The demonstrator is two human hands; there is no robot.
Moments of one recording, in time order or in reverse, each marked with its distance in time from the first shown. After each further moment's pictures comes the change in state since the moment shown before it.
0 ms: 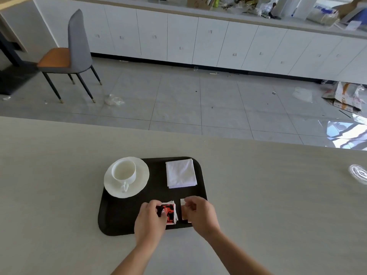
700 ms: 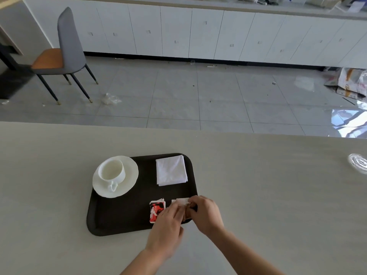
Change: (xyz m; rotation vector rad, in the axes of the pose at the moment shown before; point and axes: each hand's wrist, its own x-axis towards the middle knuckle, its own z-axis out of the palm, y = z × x) left_hand -0.034 0.029 0.043 0.273 -0.255 0.638; right_hand 0.007 0.049 -0.025 -0.201 0.009 -0.102
